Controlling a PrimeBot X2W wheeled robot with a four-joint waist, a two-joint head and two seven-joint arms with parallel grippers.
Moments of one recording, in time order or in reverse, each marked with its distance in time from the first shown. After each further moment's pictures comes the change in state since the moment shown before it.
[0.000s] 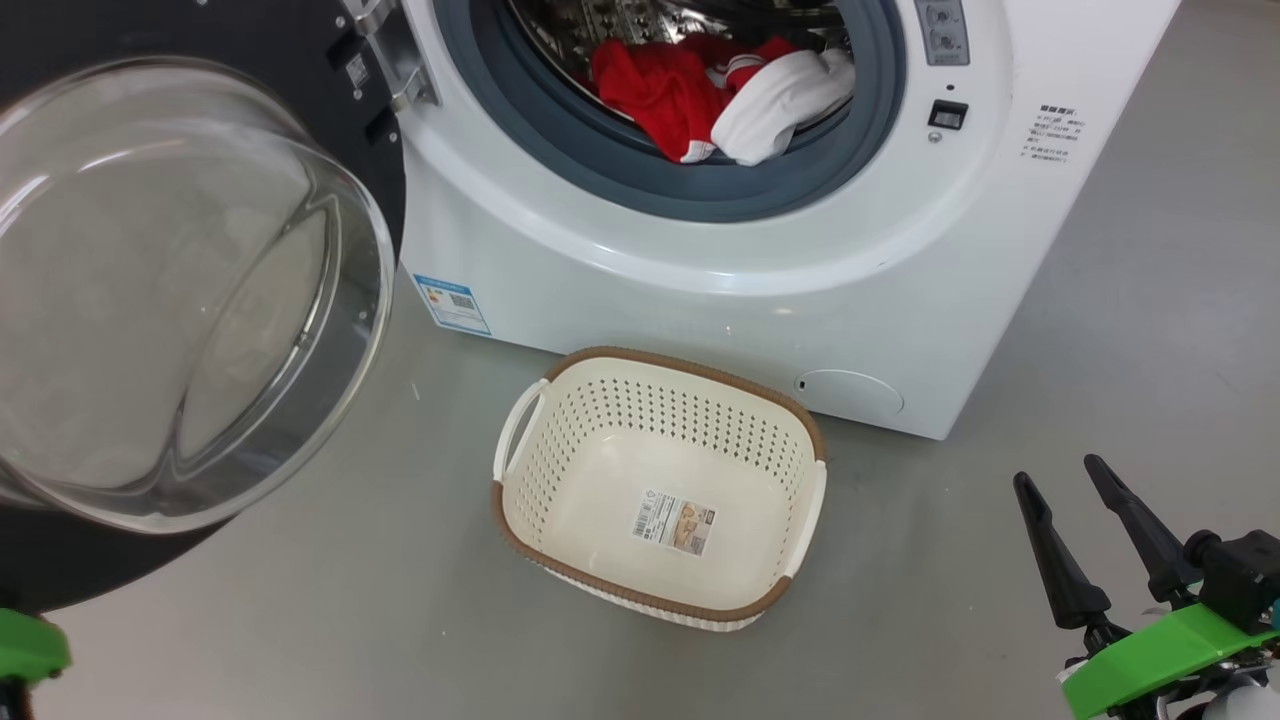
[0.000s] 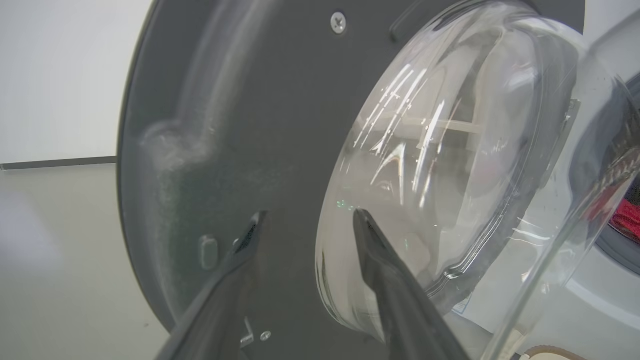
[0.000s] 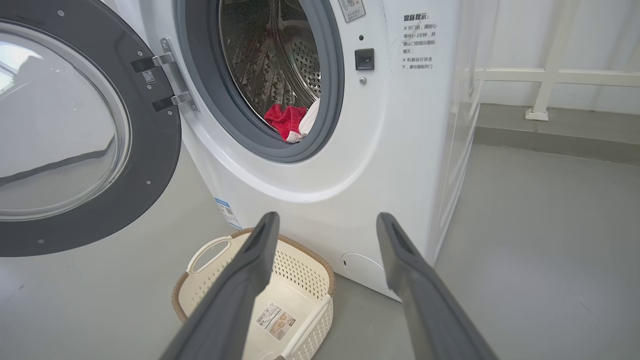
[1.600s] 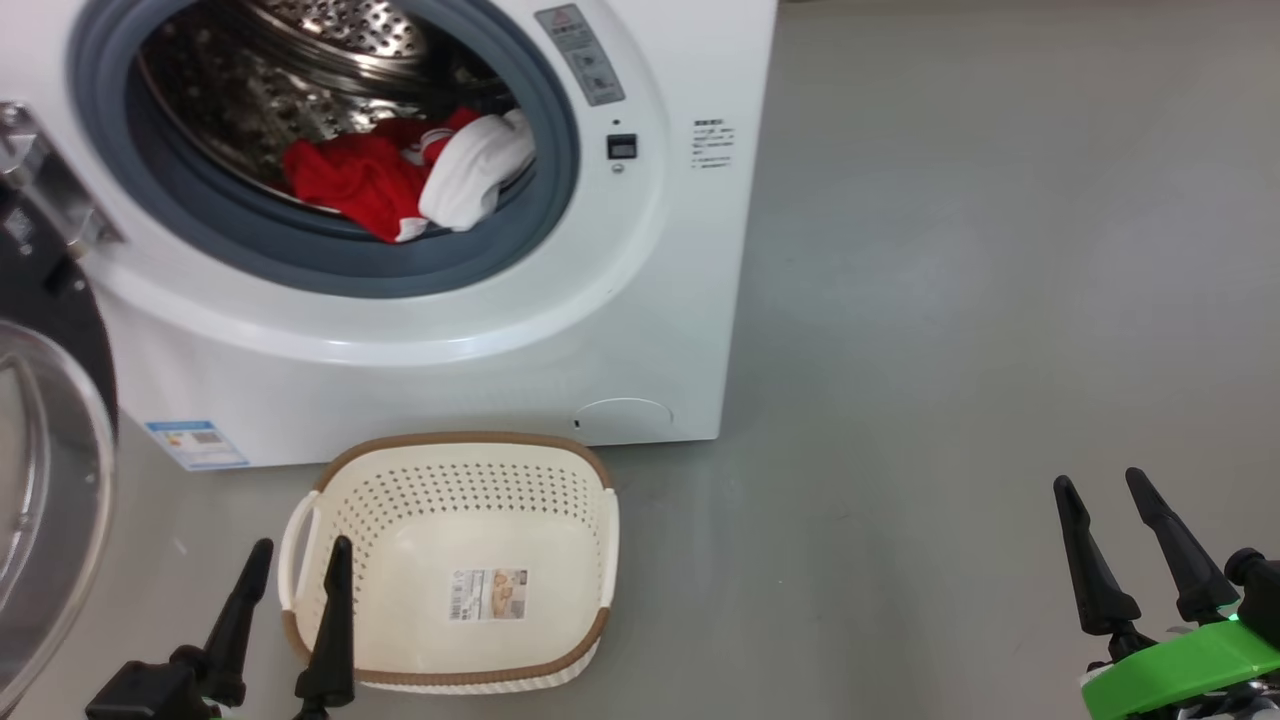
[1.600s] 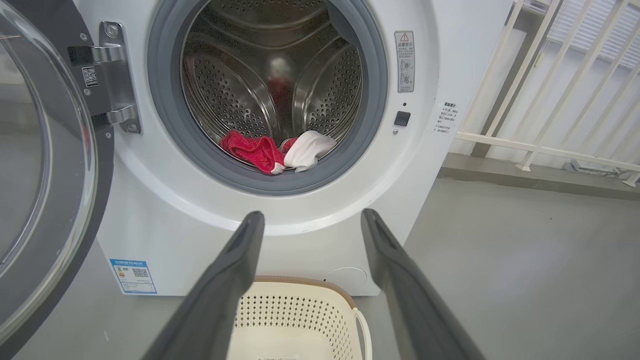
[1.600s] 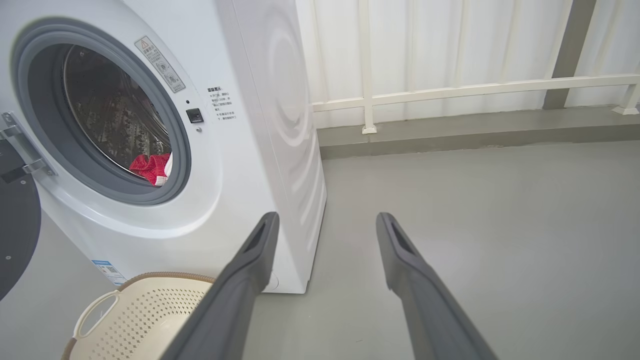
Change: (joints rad) left arm 0.350 -0.047 -0.551 -0.397 -0.211 0.000 0.000; right arm 0.049 0.069 -0.113 -0.015 -0.001 0.000 0.000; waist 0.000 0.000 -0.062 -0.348
